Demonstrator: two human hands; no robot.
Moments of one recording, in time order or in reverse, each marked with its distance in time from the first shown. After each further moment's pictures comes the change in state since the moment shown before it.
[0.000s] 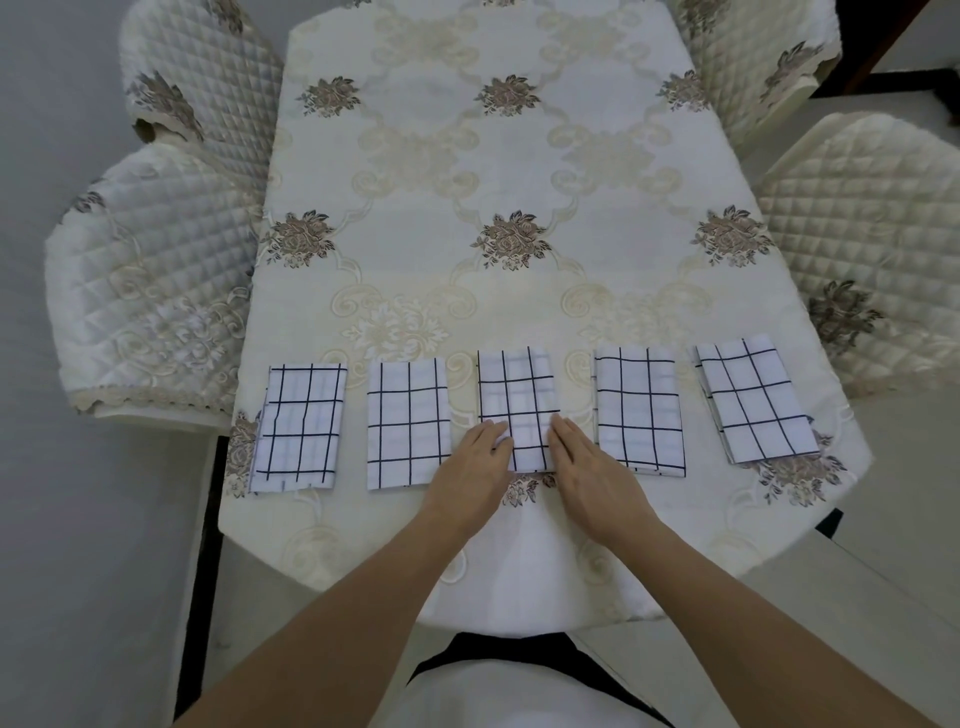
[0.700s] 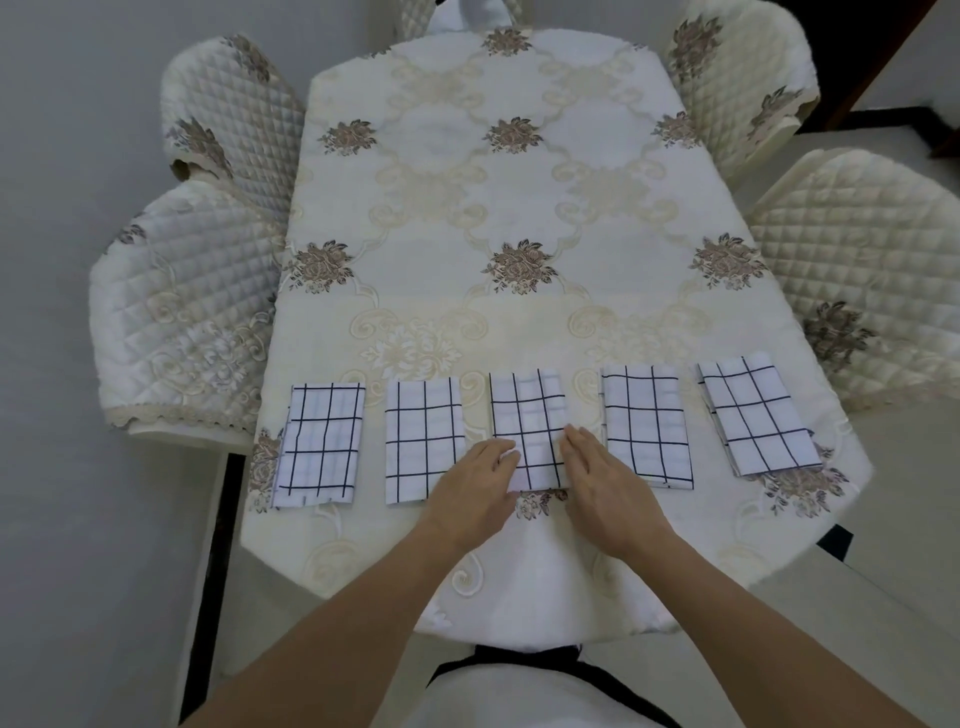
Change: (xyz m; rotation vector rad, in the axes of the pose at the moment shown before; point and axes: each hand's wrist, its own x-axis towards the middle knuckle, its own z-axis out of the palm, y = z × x) left_hand -0.015 -0.009 -0.026 -0.034 0.043 0.102; right_hand -0.006 -0.009 -0.017 -0.042 0.062 0.019
